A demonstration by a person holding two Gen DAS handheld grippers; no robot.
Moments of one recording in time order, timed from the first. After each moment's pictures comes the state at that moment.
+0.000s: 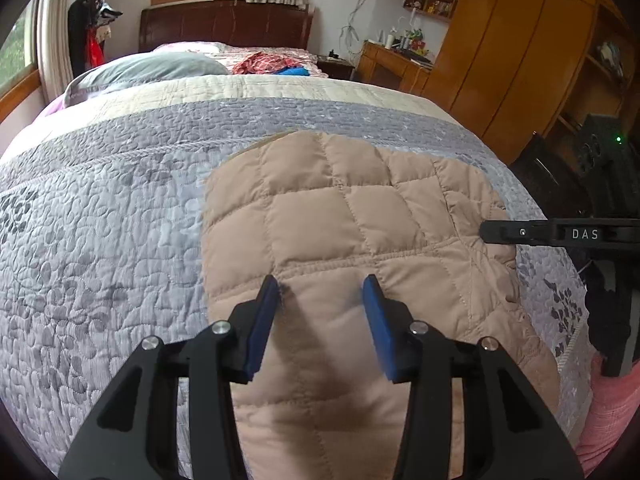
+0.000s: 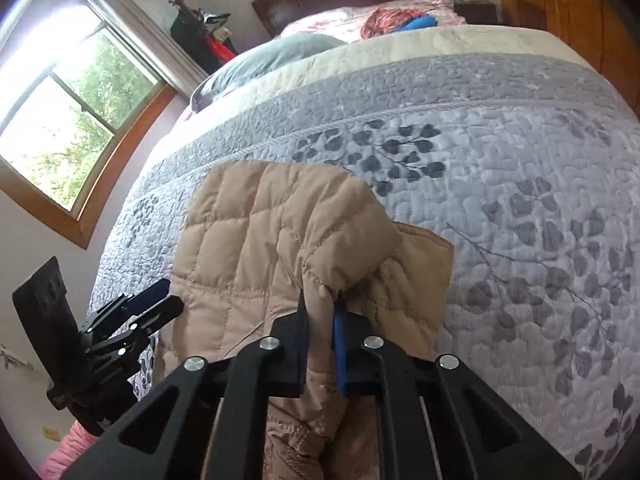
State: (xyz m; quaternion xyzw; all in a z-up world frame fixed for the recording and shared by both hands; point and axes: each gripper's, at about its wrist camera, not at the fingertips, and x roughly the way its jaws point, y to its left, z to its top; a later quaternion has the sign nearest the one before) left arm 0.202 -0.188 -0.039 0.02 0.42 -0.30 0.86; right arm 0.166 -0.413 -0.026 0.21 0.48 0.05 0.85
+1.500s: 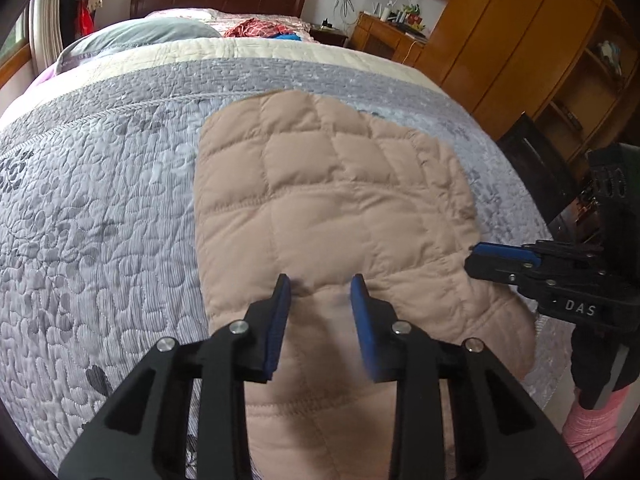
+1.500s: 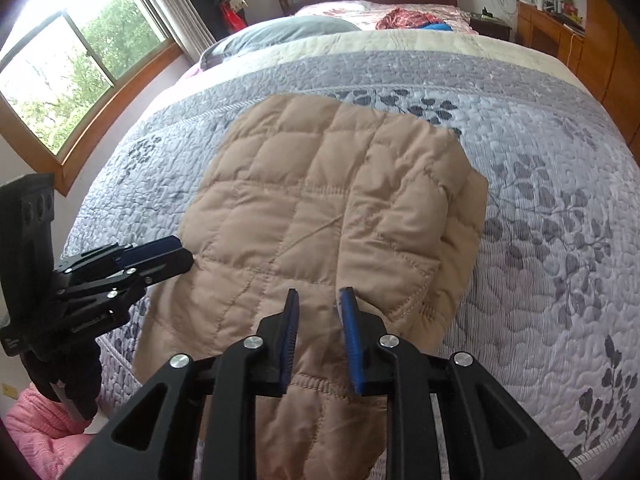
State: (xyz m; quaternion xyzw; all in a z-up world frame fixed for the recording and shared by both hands) left arm 0.172 -0.177 -0.049 0.01 0.47 -0.30 0.83; right arm 0.116 -0.346 -0.034 0.12 0.50 0.04 0.85
